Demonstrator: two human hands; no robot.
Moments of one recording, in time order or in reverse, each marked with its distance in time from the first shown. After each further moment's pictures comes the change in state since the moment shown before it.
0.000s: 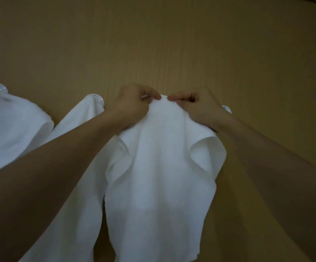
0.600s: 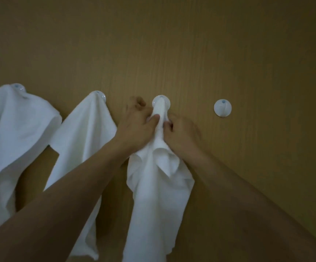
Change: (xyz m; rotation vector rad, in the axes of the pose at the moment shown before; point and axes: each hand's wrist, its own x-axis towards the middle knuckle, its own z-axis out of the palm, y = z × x) left_hand -0.065 0.006 0.034 0.258 0.002 -0.015; right_hand -0.060 0.022 0.060 -0.226 0.102 -0.039
